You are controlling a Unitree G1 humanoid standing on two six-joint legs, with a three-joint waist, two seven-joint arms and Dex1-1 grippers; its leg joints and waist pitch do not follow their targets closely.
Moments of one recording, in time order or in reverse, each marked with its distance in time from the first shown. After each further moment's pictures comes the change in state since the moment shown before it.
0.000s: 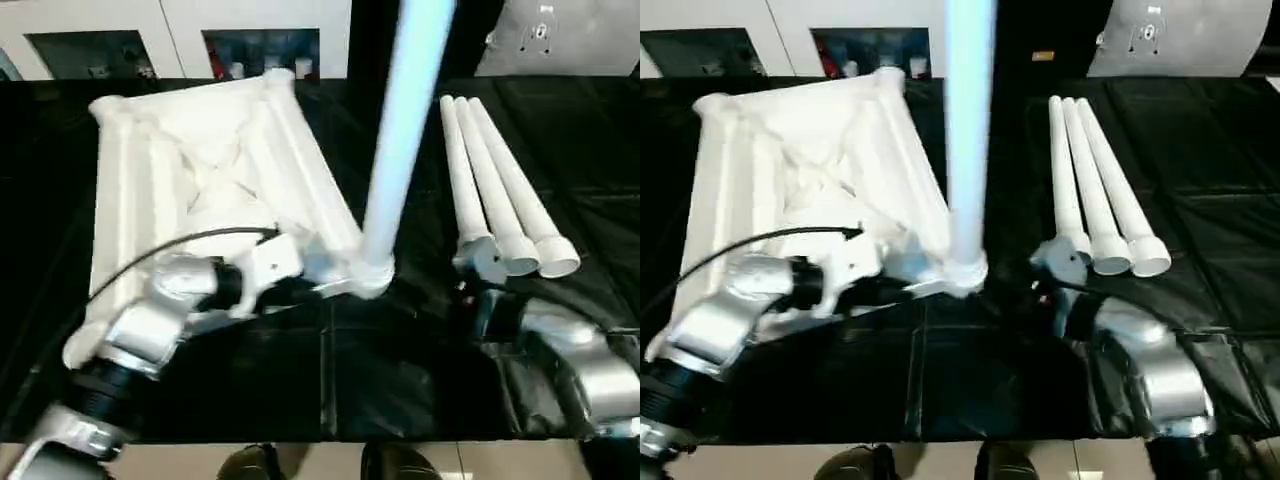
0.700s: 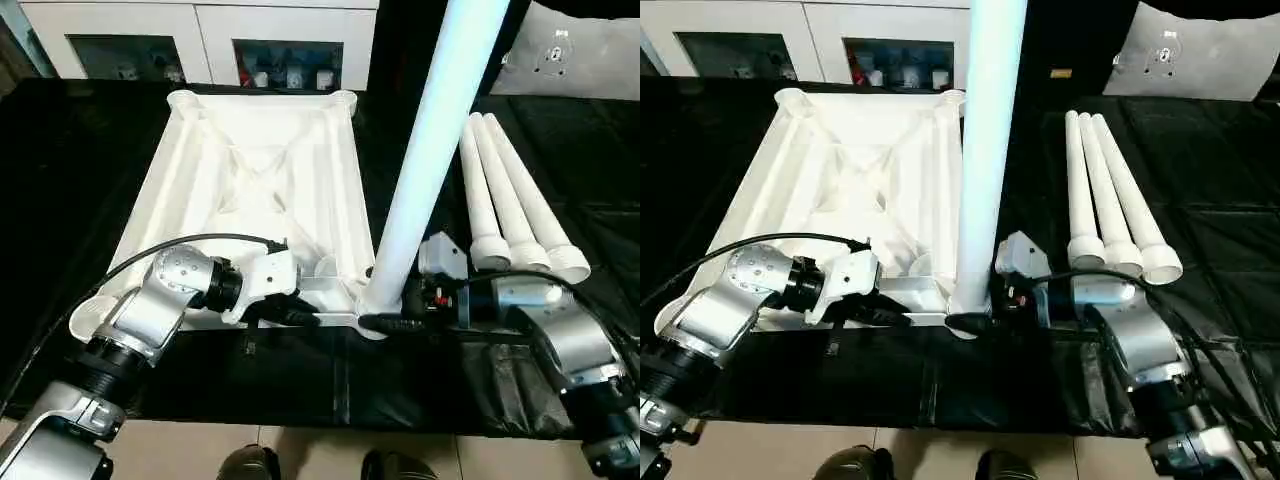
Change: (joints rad) left arm -0.071 0.012 -0.060 0.141 -0.014 -0.148 -0.142; right arm -0.177 -0.021 0.156 0.202 -0.027 -0.121 0.245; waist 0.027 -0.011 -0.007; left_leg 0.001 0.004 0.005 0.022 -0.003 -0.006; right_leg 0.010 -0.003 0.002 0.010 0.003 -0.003
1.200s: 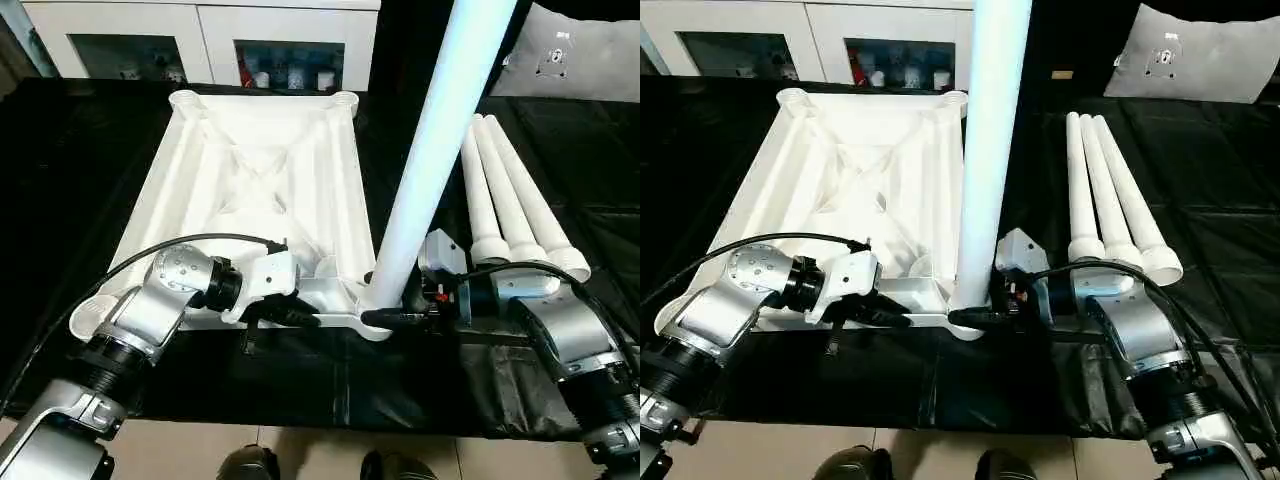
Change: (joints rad) left arm -0.007 -0.001 -0.003 0.022 -0.007 -0.017 -0.008; right arm -0.023 -0.001 0.013 0.046 0.002 -0.011 0.036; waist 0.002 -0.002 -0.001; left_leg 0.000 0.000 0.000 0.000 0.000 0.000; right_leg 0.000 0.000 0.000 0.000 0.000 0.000
